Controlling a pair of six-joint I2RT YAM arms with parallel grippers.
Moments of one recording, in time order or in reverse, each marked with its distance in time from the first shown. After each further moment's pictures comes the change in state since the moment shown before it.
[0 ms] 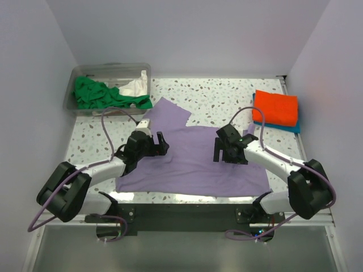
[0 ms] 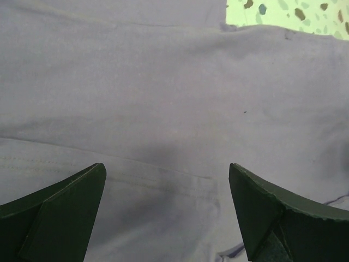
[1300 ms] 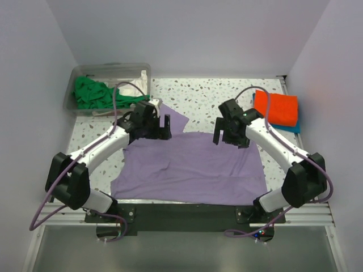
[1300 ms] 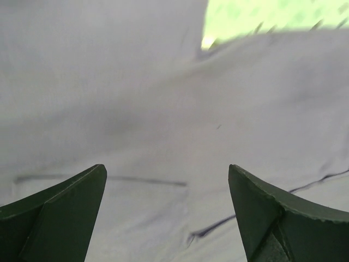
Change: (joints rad) left arm 0.040 0.141 0.549 -0.773 0.123 0.121; right arm -0.069 0.141 0.363 -0.319 -0.085 0.009
